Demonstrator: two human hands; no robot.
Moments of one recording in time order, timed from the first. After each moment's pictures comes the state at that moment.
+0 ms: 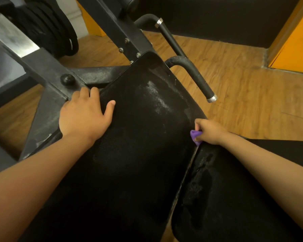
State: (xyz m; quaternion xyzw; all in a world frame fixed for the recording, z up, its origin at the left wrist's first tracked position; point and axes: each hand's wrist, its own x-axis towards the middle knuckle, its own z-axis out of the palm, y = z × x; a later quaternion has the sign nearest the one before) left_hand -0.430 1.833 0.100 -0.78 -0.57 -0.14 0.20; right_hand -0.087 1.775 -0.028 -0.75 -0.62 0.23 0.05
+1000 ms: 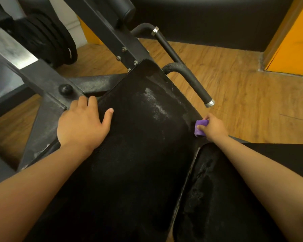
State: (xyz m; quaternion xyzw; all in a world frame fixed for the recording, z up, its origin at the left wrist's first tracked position) left_hand -0.429 1.831 0.102 -0.78 -0.57 -0.14 0.20; right_hand -0.080 1.792 -0.040 -0.87 -0.40 0.20 0.22
